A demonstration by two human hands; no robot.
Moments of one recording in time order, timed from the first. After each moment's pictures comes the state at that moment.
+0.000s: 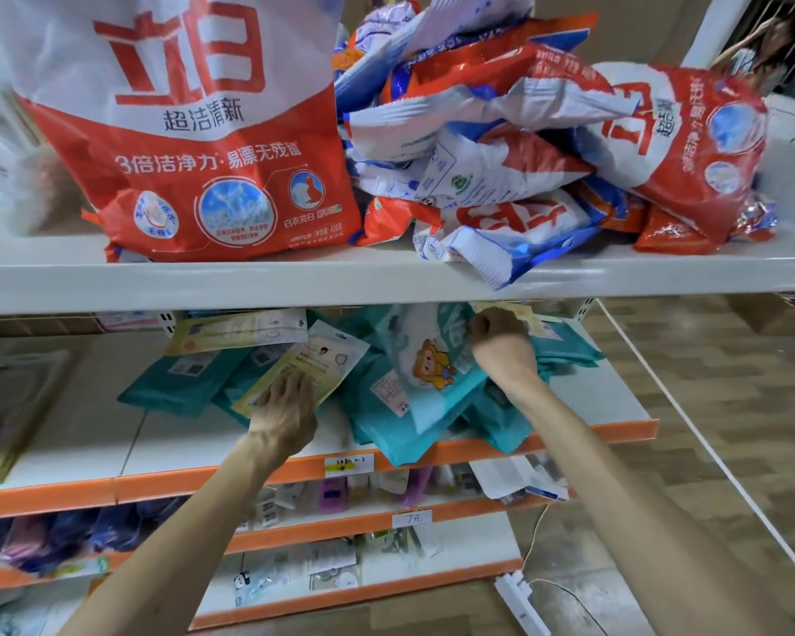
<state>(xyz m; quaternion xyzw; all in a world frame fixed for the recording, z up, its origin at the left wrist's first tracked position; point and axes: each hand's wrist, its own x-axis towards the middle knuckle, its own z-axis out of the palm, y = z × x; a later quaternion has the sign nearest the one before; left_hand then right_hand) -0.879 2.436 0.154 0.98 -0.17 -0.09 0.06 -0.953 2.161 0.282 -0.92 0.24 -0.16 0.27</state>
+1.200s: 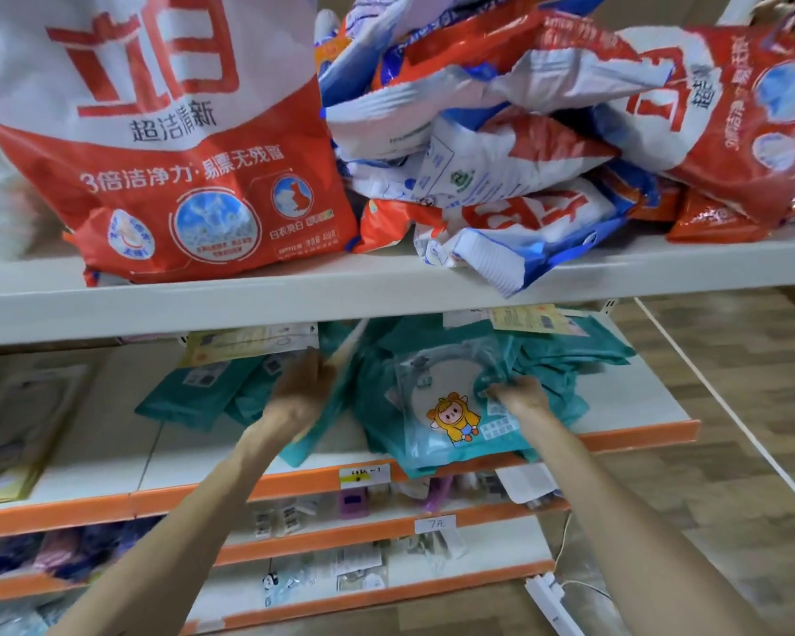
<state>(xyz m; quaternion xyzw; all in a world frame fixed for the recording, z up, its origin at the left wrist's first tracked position) -0.860 2.415 0.203 0.95 -0.08 -0.06 0.31 -0.938 2.110 0.155 -0.78 0.43 0.01 0.46</state>
